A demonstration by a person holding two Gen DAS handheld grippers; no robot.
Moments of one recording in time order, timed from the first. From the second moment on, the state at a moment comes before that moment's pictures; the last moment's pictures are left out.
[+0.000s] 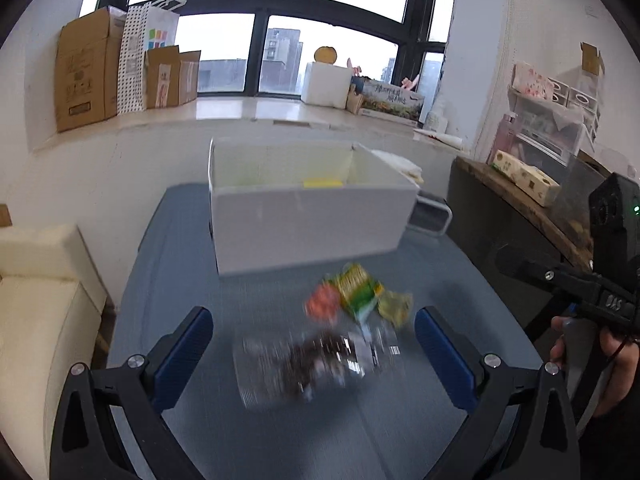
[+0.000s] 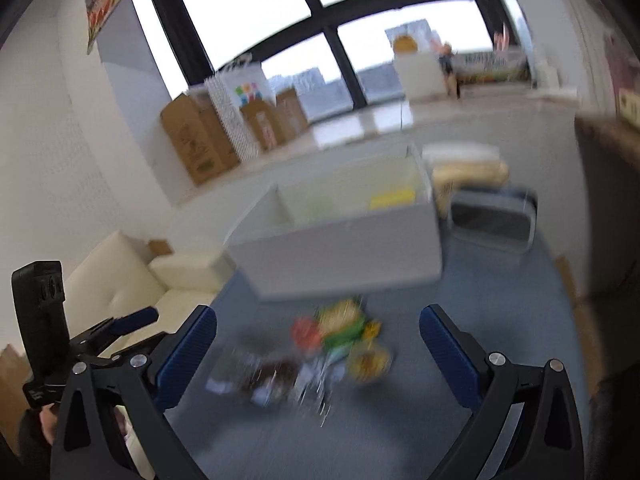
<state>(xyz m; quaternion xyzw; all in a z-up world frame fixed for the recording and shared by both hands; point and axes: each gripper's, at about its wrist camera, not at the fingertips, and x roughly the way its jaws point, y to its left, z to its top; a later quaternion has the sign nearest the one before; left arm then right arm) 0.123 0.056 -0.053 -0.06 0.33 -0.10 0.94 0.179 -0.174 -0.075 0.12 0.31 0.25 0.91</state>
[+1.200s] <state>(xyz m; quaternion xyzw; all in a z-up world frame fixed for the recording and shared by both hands) 0.088 0.068 -0.094 -0.10 0.37 -0.09 0.92 0.268 -0.131 -0.177 0.03 0.42 0.21 0.88</state>
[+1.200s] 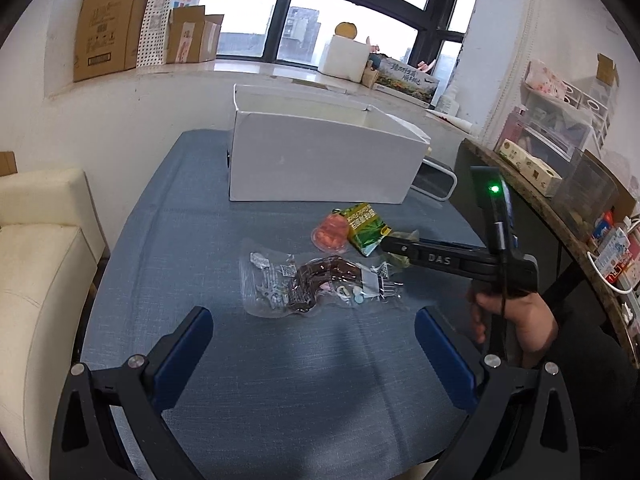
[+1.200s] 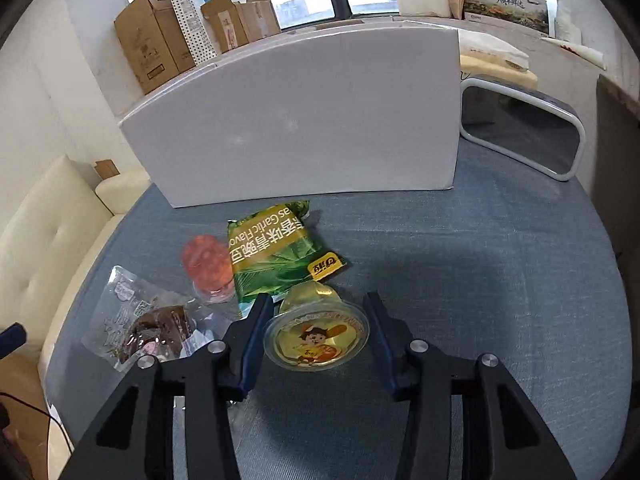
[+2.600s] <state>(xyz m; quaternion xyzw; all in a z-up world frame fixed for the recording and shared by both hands) 0.250 0.014 -0.136 -0.01 0.42 -0.14 0.90 0.177 -0.204 -0.132 0.09 0.36 0.20 0.91</state>
